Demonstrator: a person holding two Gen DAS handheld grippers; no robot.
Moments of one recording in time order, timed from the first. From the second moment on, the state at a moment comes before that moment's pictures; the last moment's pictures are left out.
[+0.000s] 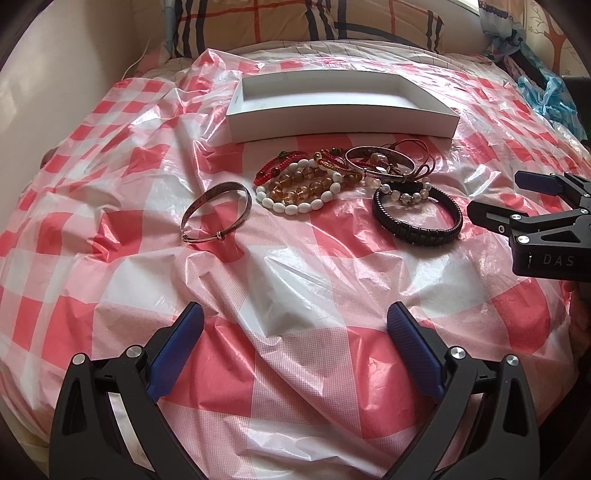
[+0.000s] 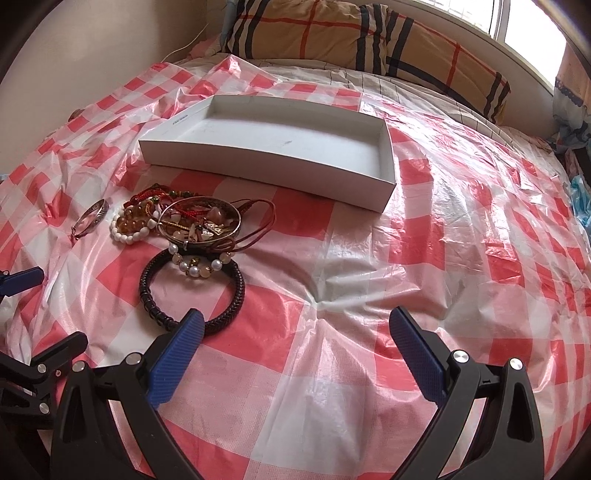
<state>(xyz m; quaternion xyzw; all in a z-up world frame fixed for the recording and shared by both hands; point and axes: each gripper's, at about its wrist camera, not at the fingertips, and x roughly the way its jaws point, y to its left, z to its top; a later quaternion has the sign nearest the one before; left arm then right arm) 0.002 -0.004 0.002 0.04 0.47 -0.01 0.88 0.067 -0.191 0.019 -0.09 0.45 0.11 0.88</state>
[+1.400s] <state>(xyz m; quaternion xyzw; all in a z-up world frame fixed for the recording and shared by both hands) 0.092 0.047 0.005 -0.01 0.48 0.03 0.87 0.142 -0.135 0.012 -0.05 0.45 0.25 0.85</state>
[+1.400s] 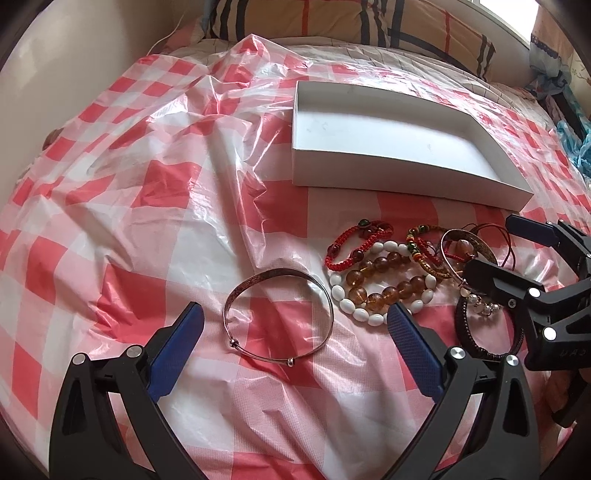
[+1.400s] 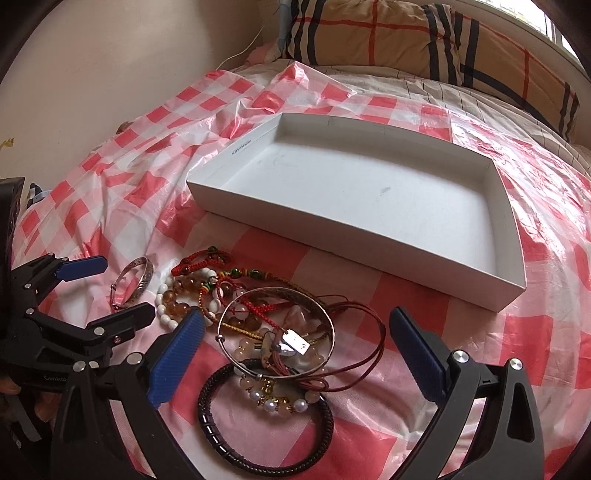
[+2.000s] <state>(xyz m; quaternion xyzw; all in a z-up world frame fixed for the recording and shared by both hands) 0.092 0.036 -0.001 0.03 0.49 0.05 0.87 0.139 -0.126 0.004 -0.08 0.46 0.25 0.85</state>
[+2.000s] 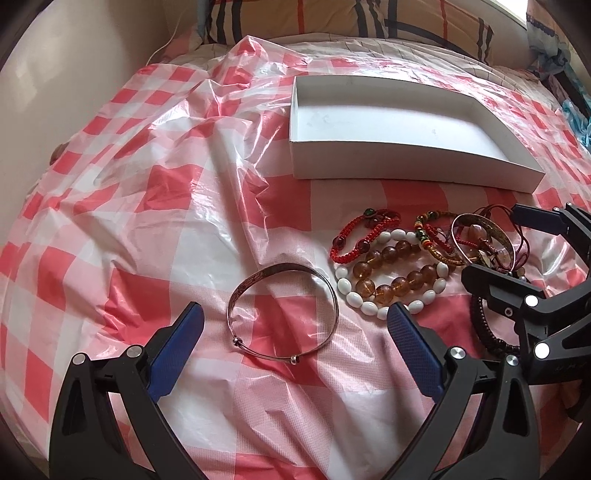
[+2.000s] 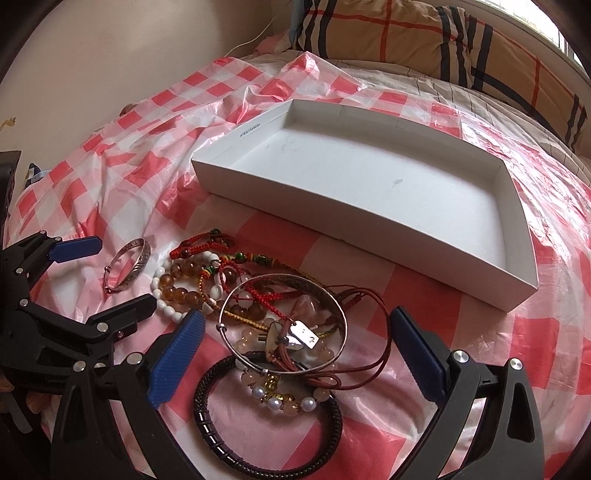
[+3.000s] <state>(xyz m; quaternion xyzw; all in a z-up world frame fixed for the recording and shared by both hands) 0.082 0.051 0.010 -0.01 0.47 0.01 0.88 0.133 -0.156 0.048 -0.01 0.40 0.27 0.88</state>
